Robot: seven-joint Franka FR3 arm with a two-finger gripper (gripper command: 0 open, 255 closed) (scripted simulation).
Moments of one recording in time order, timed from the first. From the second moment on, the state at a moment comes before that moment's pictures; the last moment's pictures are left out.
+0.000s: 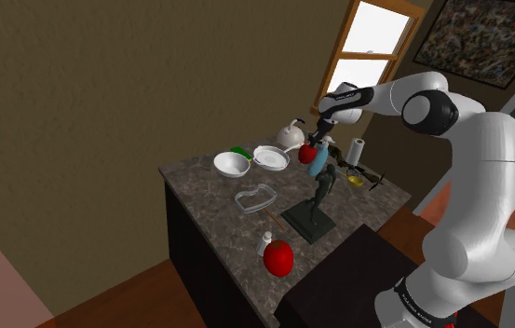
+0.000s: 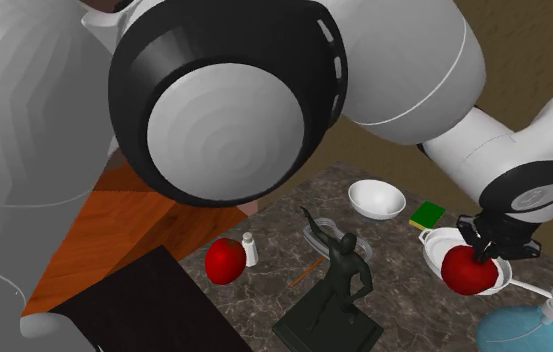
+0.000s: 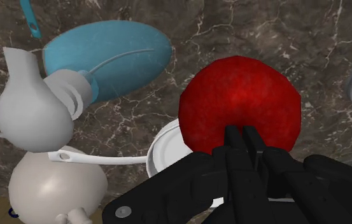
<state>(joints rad) -0.58 0.69 0.08 -1.51 0.08 2.36 -0.69</state>
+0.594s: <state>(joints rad) -0.57 0.76 0.08 -1.51 0.08 2.43 -0.70</state>
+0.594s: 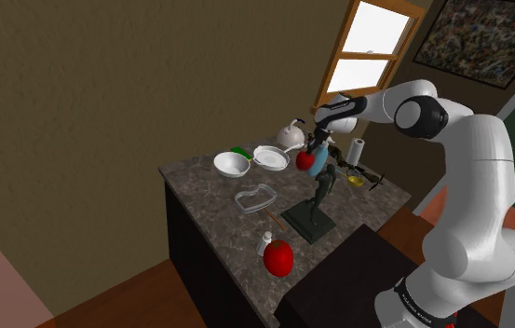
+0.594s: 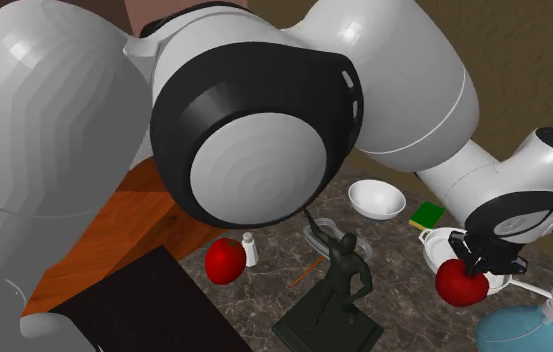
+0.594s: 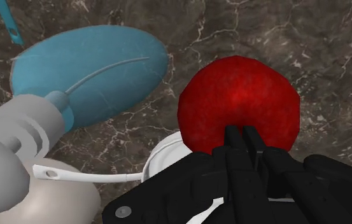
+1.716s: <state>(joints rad) -0.57 0.90 0.08 -1.48 0.08 2.54 -0.72</state>
